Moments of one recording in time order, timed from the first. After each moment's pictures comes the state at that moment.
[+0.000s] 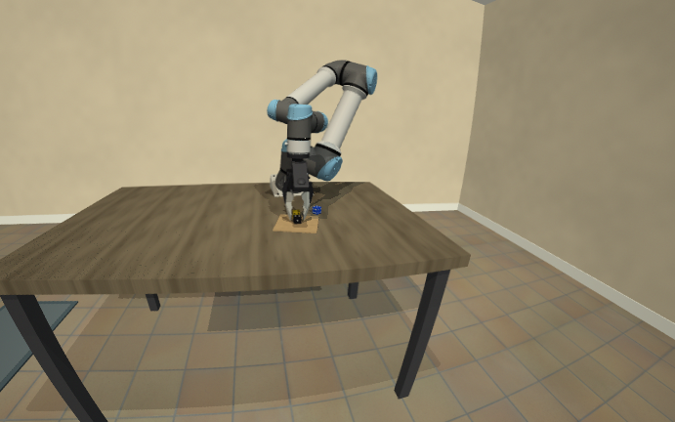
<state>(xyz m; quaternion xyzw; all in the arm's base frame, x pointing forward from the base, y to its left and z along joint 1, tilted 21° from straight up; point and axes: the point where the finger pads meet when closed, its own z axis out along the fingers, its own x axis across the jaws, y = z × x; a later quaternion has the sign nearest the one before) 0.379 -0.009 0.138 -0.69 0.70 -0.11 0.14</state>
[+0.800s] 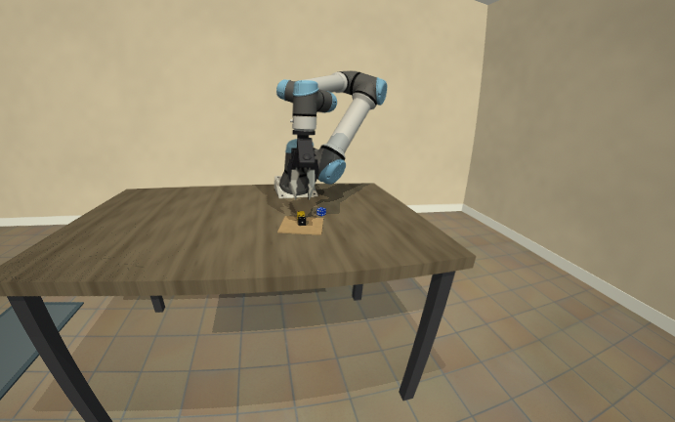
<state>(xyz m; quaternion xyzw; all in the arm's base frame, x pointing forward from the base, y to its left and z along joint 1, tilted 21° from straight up) 0.352 -0.012 0.211 -0.69 0.70 -0.11 0.14</state>
